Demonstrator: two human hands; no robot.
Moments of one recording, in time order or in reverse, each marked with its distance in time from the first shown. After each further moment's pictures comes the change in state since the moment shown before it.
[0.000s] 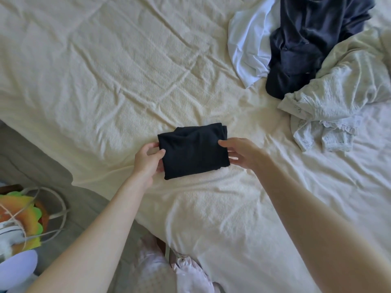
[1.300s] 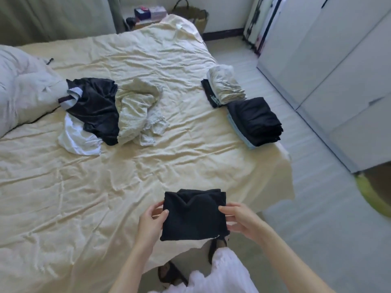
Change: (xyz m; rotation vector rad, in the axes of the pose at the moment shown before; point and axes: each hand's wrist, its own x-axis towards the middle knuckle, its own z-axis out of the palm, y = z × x) left_hand -0.297 -0.076 0.012 0.848 -0.793 0.479; right_hand -0.365 0.338 0.012 0.912 0.411 -0.216
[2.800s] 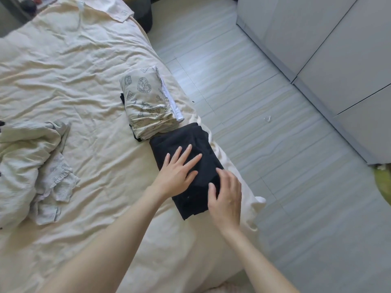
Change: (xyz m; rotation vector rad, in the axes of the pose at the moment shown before) left_hand 0.343 0.214 0.462 1.455 -0.410 0.655; right_hand 0.236 -0.212 -0.315 -0.466 0.783 -0.652
